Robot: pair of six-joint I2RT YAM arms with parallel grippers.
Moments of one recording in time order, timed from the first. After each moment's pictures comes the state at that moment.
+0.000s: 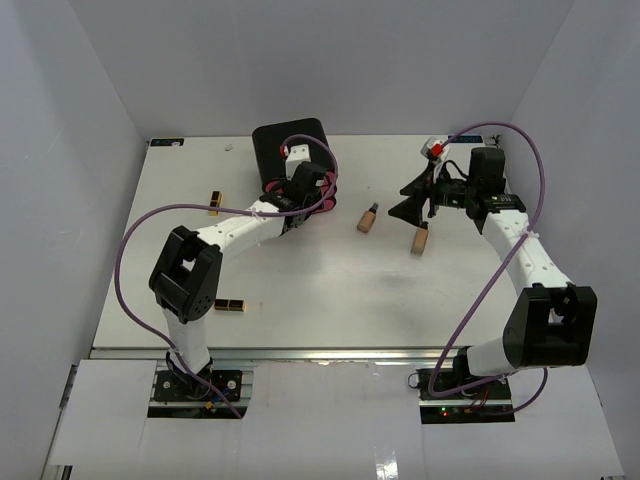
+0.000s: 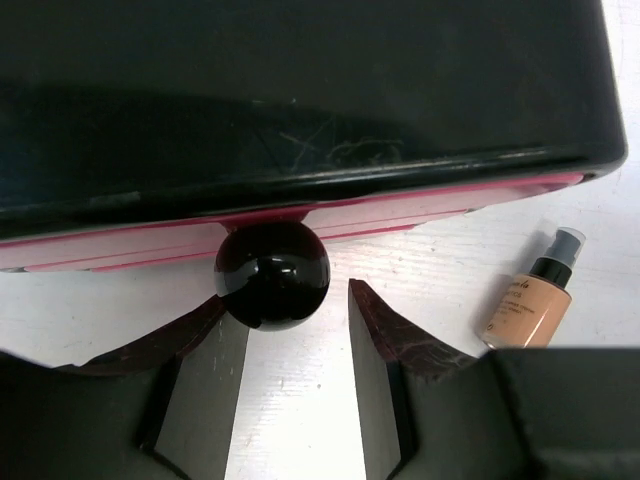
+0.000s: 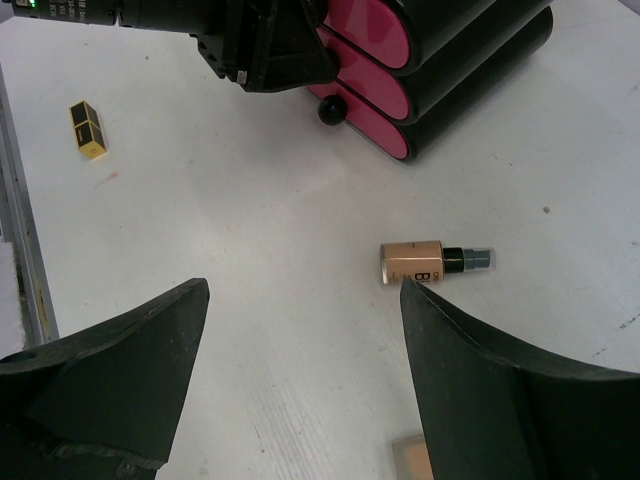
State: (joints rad) left arm -0.65 1.87 1.41 -0.19 -0.50 -0.55; right arm 0.06 1.42 1.13 -0.28 -1.04 -0.34
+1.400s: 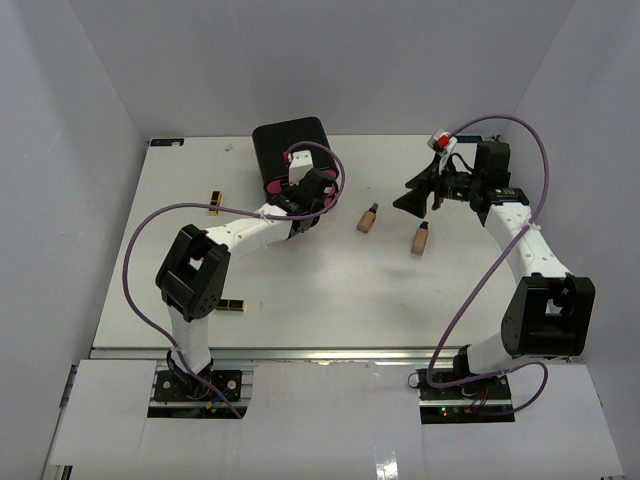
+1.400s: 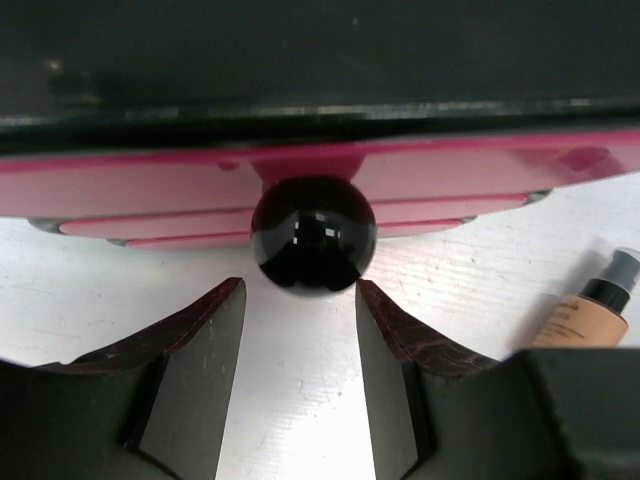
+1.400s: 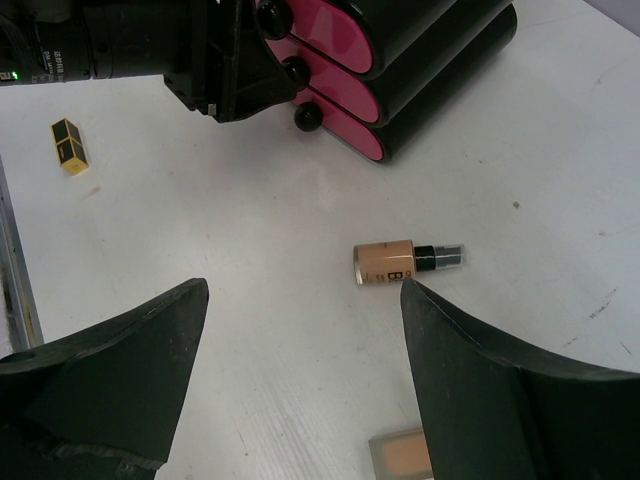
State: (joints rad) left arm -0.68 1.90 1.41 -0.22 -0.65 -0.58; right arm 0.03 1.47 1.18 -0.27 -1.04 -0.31
